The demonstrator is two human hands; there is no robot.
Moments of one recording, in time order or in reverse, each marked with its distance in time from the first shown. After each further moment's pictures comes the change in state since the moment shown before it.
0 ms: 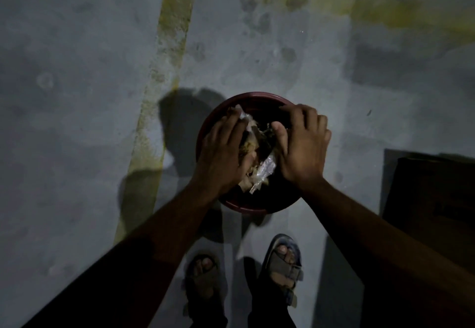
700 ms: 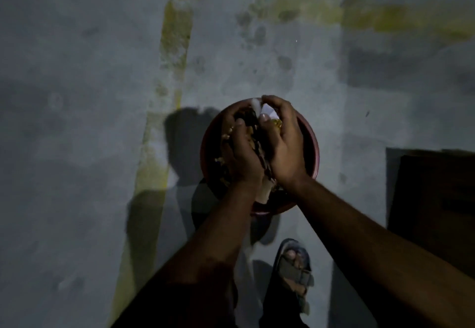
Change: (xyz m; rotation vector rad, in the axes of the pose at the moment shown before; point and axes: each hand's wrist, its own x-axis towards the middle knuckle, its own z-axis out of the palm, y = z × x) left_hand 0.008 0.097 -0.050 -1.053 0.592 -0.515; right_hand -0.004 -0.051 -0.008 0.751 0.000 0.050
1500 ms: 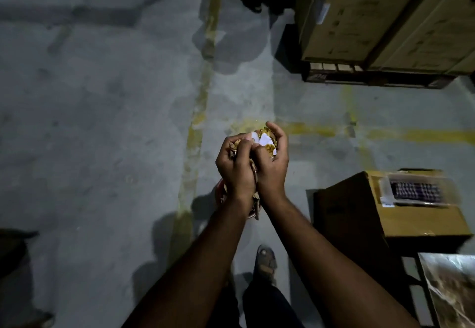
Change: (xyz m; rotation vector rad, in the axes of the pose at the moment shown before) left_hand -0.225 0.502 -0.127 -0.423 -0.089 0.078; right_hand -0.158 -0.559 -0.141 0.408 0.362 -0.071
